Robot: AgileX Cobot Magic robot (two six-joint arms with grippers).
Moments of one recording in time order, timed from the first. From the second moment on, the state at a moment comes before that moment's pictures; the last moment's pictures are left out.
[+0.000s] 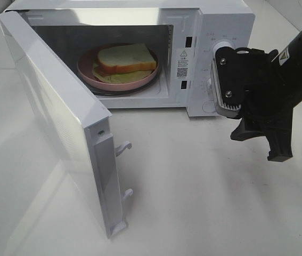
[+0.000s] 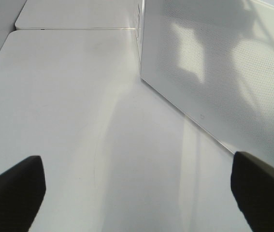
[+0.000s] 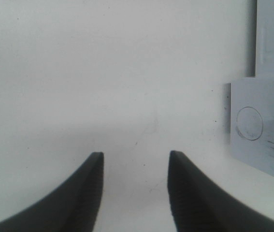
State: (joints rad) left arm 0.03 0.00 -0.50 -0.16 1.04 0.10; right arm 0.43 1.47 -0.91 0.05 0.62 -1.16
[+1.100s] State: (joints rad) left arm 0.03 0.00 -0.50 -0.16 1.04 0.10; right arm 0.50 1.51 -1.02 -0.04 0.62 -1.16
